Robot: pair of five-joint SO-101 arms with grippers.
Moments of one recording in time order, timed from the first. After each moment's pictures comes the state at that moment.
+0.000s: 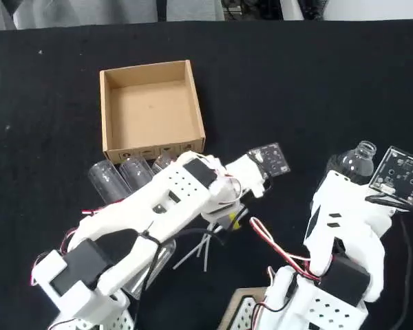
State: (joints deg) left arm 38.8 -1.8 25.0 50.7 -29.1; right arm 28.0 -81.8 57.5 62.4 -0.9
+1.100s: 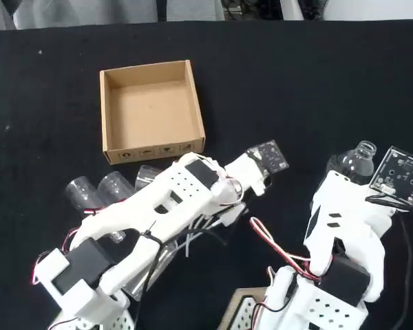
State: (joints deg) left arm 39.1 -1.1 25.0 51.6 -23.5; right arm 28.0 -81.8 57.5 62.4 -0.9
